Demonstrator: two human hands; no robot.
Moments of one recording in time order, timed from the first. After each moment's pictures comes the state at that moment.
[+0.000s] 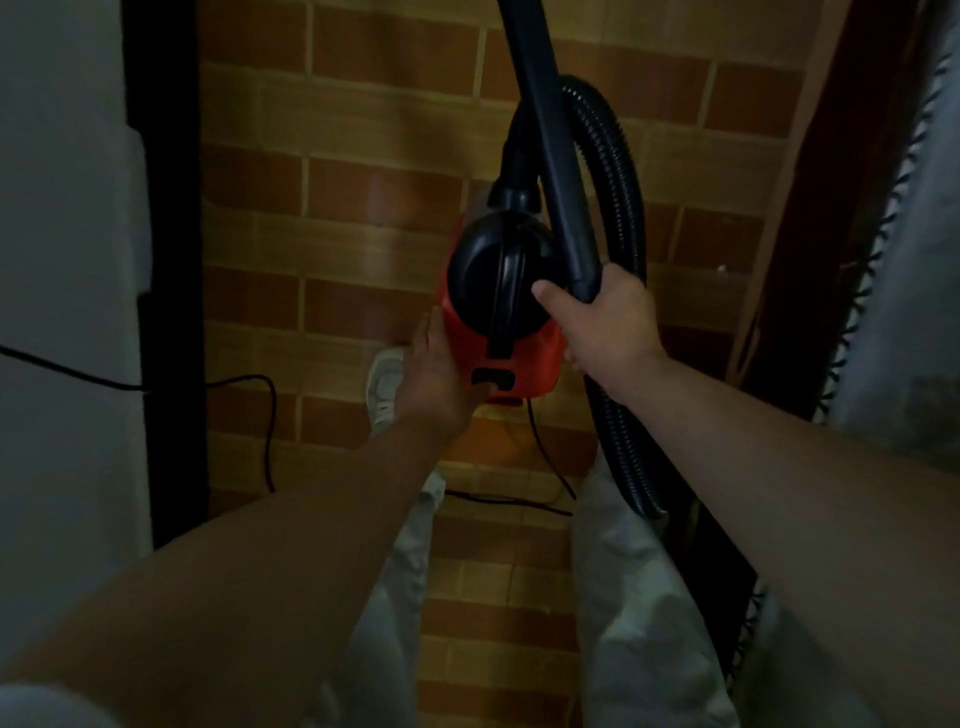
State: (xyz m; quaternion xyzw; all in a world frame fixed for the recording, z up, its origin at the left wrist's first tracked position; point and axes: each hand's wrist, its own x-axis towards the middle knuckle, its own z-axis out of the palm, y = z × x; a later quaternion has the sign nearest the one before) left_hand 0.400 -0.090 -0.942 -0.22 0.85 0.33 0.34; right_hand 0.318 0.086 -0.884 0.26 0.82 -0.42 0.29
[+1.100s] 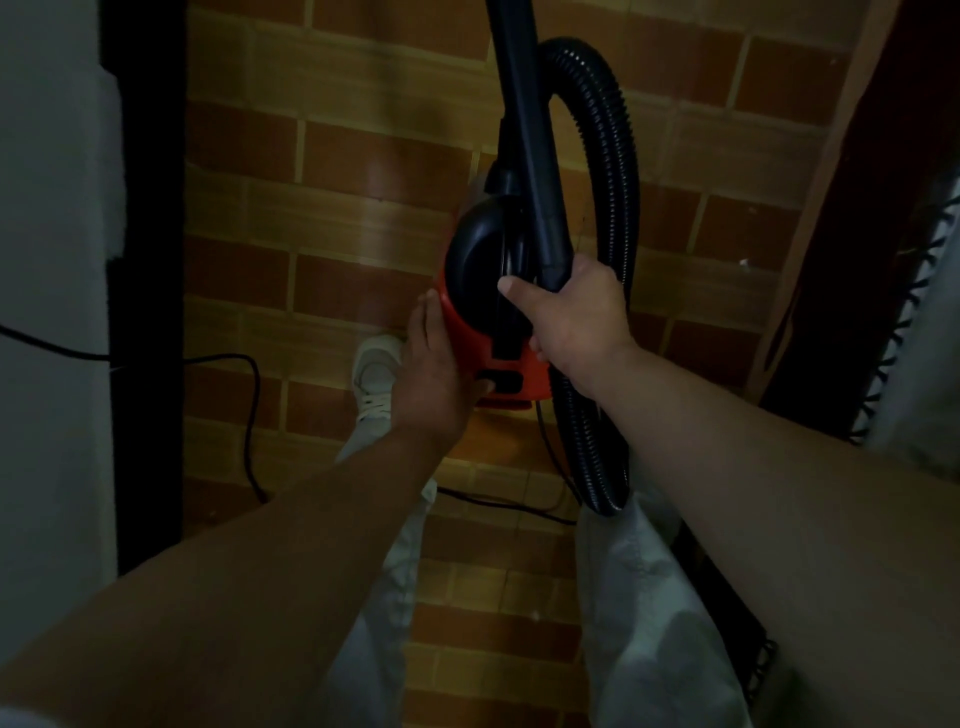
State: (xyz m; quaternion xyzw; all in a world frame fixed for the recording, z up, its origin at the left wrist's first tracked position) left_hand 0.429 -0.089 -0.972 -0.20 0.88 0.32 0.28; right_hand 0.335 0.050 -0.929 0.26 0.79 -0.47 0.30
